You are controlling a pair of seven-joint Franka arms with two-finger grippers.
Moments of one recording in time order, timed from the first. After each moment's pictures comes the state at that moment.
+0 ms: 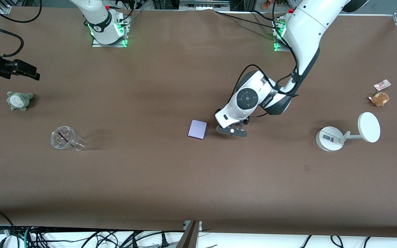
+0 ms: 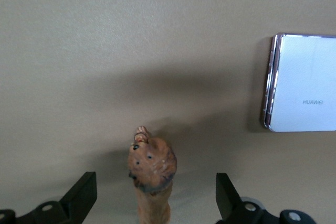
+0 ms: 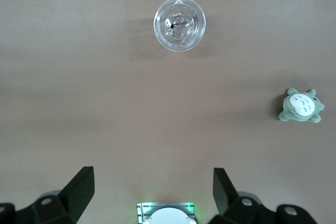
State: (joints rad) left arm -0.26 0.66 -0.37 -1.73 0.13 2.26 -0.46; right arm 0.05 0.03 -0.08 -1.58 0.01 1.45 0.01
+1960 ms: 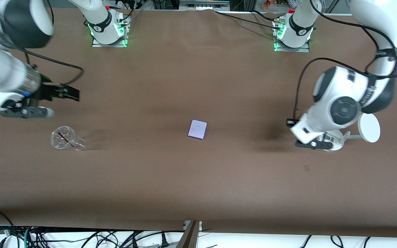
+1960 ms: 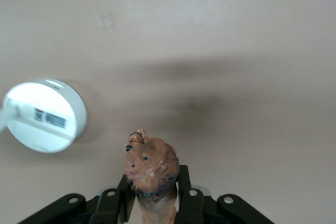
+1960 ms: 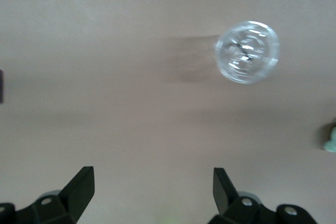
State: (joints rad) left arm 0.14 0.45 -0.36 -1.66 0.19 1.87 -0.20; right arm 0.24 0.20 -0.06 -1.58 0.02 1.64 0.20
